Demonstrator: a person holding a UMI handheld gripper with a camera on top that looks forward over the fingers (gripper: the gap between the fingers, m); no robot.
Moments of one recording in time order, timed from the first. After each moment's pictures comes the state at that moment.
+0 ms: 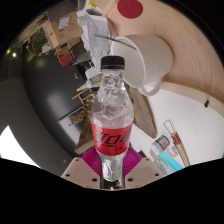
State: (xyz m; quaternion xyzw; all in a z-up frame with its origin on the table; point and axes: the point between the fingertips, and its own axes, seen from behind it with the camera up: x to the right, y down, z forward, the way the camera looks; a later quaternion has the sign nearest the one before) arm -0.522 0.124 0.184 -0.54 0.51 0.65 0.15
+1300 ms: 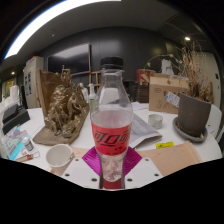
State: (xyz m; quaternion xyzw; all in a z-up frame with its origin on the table) arm -0.220 0.182 0.093 -0.82 -0.07 0.09 0.56
